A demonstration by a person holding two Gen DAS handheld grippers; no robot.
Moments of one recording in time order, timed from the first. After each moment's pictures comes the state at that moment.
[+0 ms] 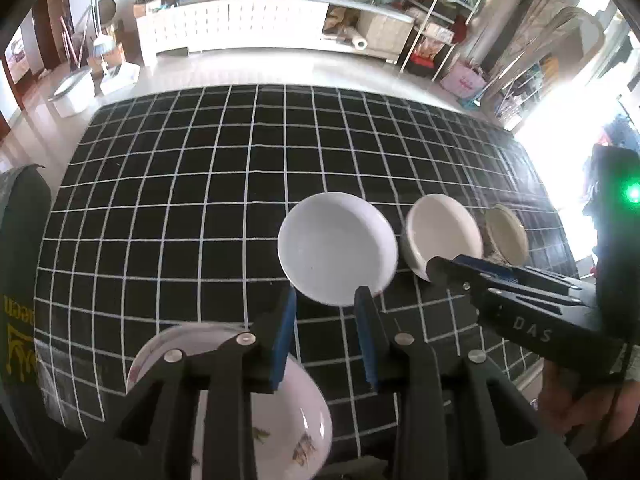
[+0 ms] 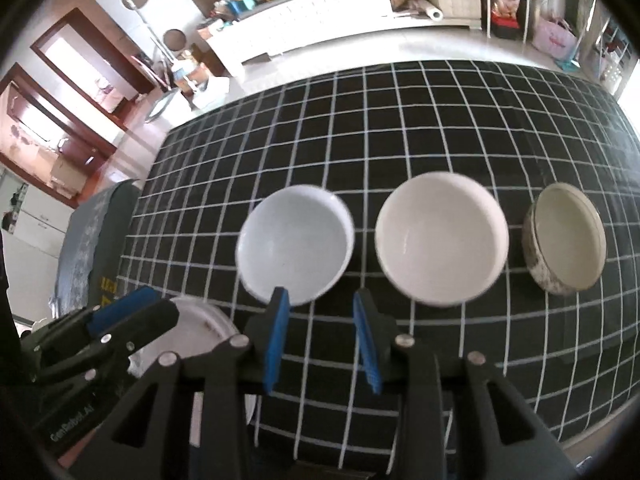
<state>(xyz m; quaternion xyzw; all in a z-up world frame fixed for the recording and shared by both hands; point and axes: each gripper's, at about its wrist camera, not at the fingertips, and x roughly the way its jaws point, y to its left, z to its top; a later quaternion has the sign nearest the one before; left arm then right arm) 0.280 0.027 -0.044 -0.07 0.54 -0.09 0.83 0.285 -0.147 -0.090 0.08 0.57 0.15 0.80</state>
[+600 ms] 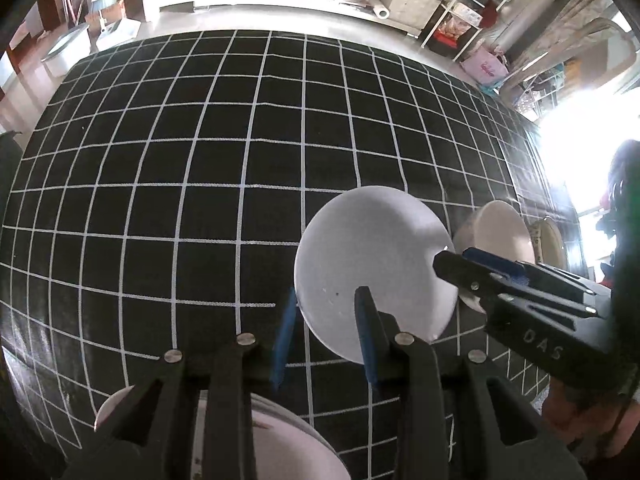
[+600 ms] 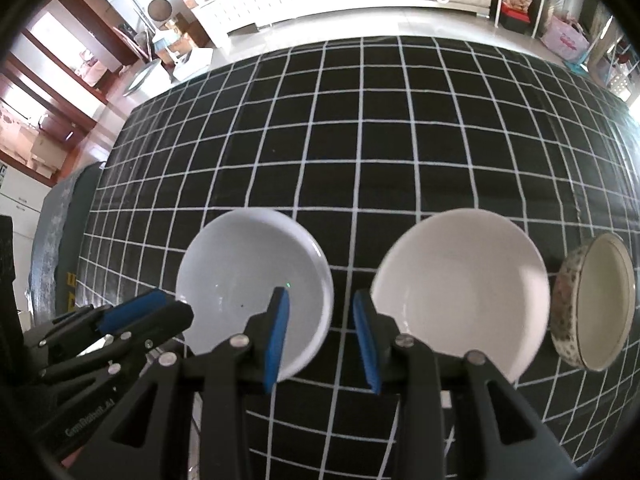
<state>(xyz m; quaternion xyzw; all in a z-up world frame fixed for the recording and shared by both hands) 0.338 0.036 -0.116 -0.10 0.59 -0.08 0.80 0.336 -0.133 -0.140 0.04 0.61 0.14 0.78</state>
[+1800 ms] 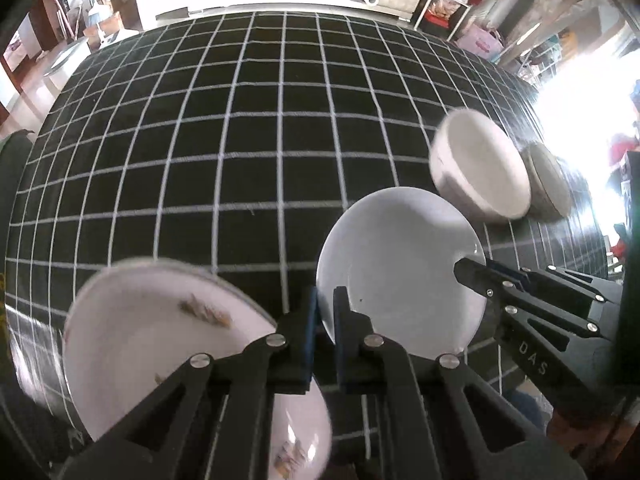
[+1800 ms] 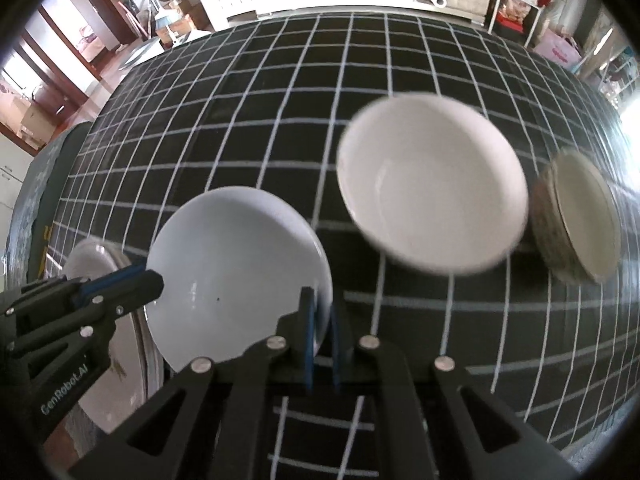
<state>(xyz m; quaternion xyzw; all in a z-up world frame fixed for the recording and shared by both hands) 0.264 -0.001 -0.123 -0.05 0.59 -0.08 0.80 0.244 -0.191 -0.142 -0.01 0.60 0.12 0.79</state>
